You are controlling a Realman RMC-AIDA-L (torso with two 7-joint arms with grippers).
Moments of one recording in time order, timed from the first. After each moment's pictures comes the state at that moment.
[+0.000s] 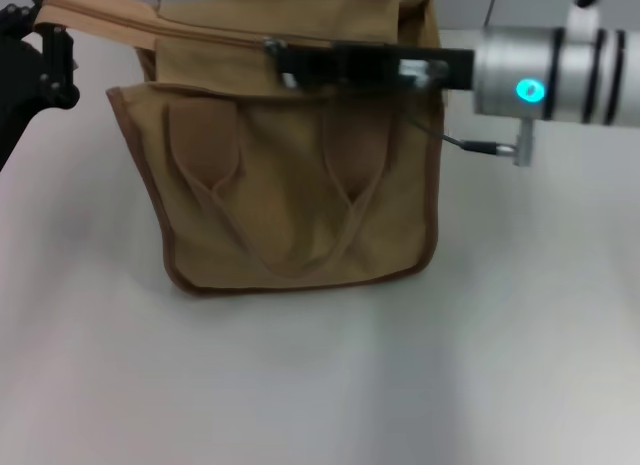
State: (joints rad) left arm -0.45 -2.07 0.34 0.14 1.34 1.62 -0.38; right arm 0.73 2.09 -1.30 -0.66 -1.44 -1.15 2.03
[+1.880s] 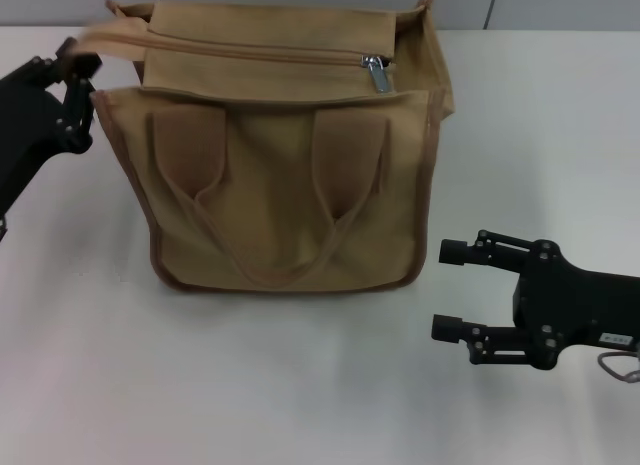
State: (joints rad) left arm -0.41 -2.07 0.44 0.16 1.35 1.53 -0.51; right arm 0.39 2.04 -0.97 -0.46 -1.67 -1.74 1.02
